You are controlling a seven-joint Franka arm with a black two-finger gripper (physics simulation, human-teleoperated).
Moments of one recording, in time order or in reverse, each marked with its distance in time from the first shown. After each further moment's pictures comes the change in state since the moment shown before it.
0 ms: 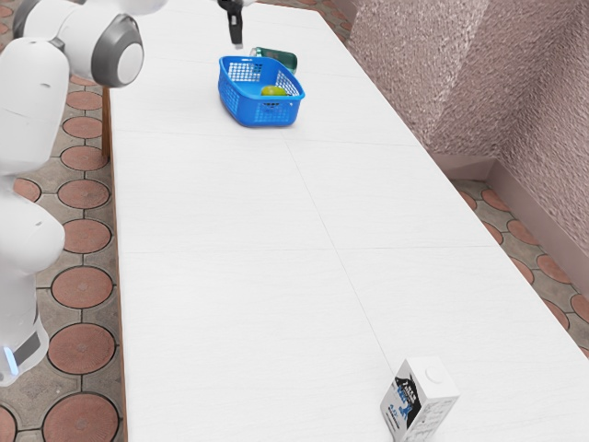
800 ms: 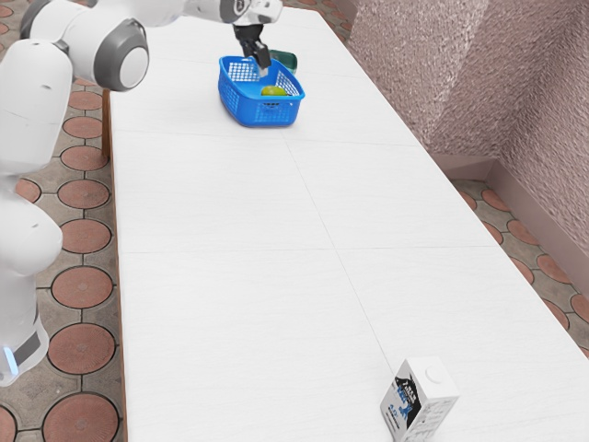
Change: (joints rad) arm -0.067 -0.006 -0.007 -0.108 -0.082 0.026 -0.481
